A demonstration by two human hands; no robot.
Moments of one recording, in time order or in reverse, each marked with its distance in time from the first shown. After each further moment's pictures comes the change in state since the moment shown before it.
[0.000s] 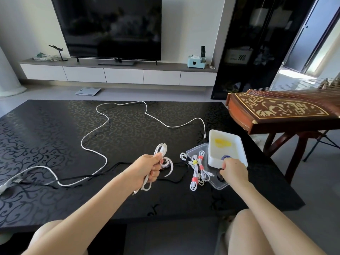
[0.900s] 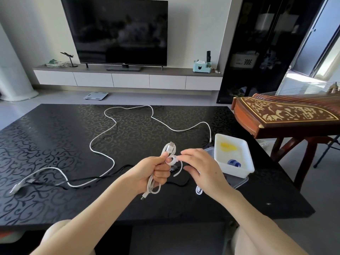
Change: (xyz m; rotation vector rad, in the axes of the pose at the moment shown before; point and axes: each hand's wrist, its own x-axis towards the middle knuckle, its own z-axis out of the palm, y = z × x) left_hand -0.021 0.011 -0.004 -0.330 -0.313 -0.067; right_hand -0.065 -0.078 -0.038 0.494 0.435 -1.017
